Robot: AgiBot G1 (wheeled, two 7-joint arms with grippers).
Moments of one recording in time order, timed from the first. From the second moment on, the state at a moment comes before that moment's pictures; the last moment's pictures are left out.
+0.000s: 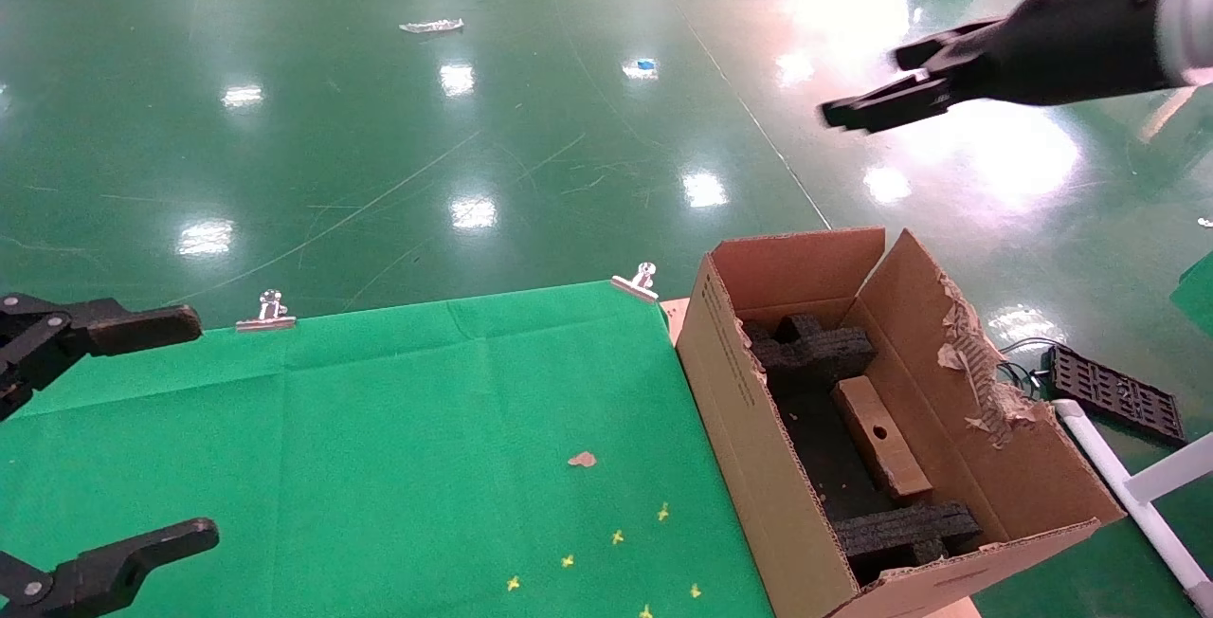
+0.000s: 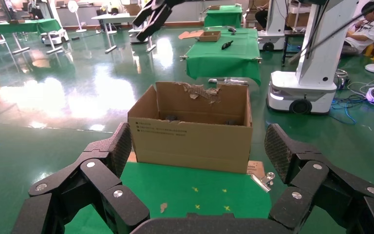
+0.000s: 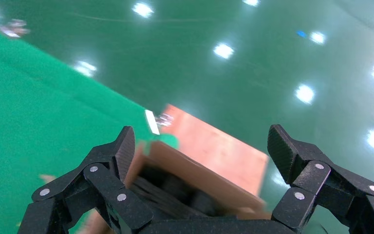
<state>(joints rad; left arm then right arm) -1.08 0.60 0.30 -1.28 0.72 1.49 -0.18 2.23 -0.52 -1.38 0.88 -1.30 -1.17 0.73</state>
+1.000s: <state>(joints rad) -1.08 0.60 0.30 -1.28 0.72 1.49 -0.18 1.56 -0.57 -0.74 1.12 -0.97 -1.36 0.42</state>
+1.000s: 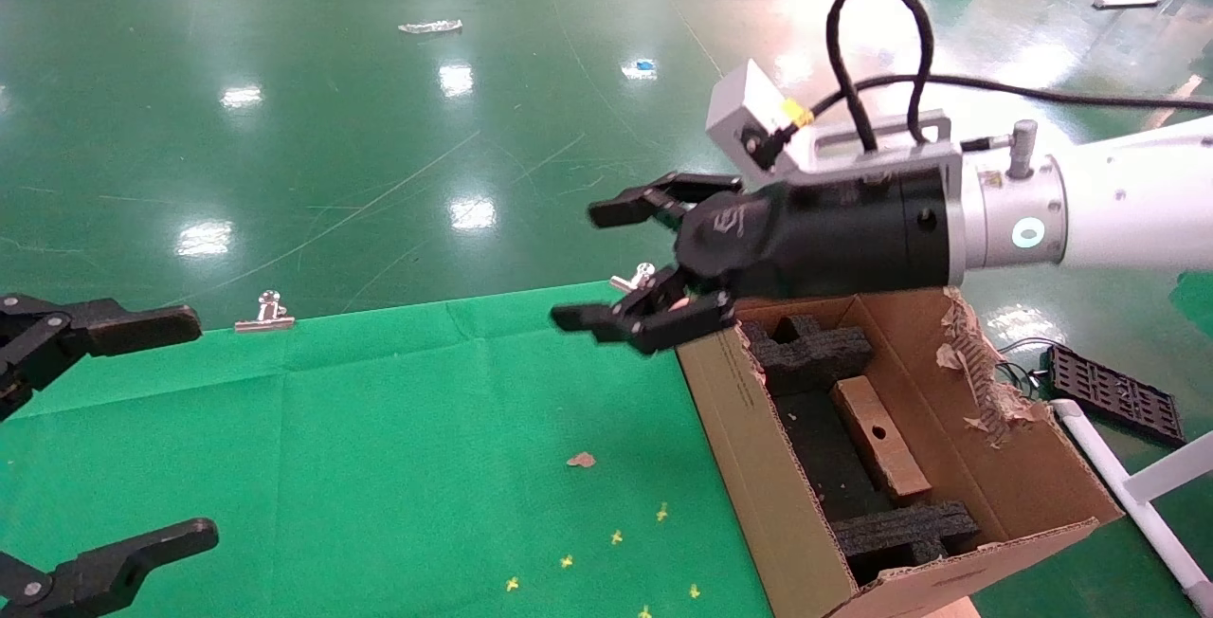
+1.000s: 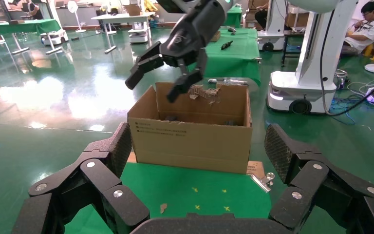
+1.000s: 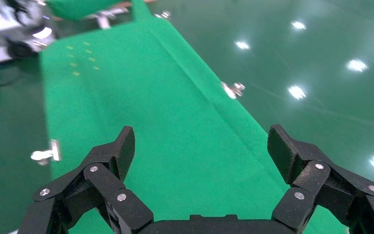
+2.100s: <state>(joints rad) -1.08 0.60 0.30 -1.28 0.72 1.49 -0.18 1.04 -0.61 -0.25 1.29 -0.71 -1.50 0.18</state>
